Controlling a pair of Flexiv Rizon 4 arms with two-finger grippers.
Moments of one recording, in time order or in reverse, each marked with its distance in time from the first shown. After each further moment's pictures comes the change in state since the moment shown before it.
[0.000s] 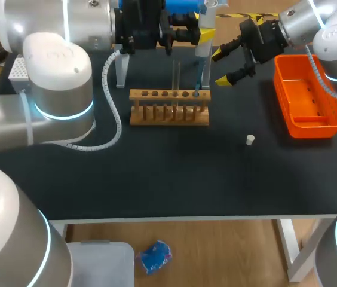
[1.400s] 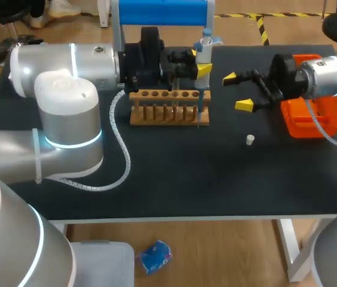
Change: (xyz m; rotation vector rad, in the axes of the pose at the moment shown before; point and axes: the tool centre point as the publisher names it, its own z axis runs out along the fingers) left arm 0.014 0.071 0.006 0.046 -0.028 -0.037; right arm 0.108 0.019 -0.026 -0.635 0.198 0.054
